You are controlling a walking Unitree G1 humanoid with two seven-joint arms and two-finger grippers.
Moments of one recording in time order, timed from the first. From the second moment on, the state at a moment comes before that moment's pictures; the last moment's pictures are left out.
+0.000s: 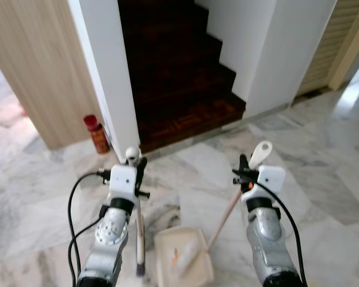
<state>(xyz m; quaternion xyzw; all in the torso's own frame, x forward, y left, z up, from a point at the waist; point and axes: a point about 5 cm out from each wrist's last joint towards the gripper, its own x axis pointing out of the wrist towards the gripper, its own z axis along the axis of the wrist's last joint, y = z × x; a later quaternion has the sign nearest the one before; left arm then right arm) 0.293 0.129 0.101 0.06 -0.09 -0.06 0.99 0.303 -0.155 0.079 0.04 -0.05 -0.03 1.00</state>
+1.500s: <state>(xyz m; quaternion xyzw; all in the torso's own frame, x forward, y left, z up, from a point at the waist) 0.293 0.137 0.107 0.04 -0.09 -0.03 0.99 0.313 -0.159 0.090 0.03 -0.06 -0.03 1.00</state>
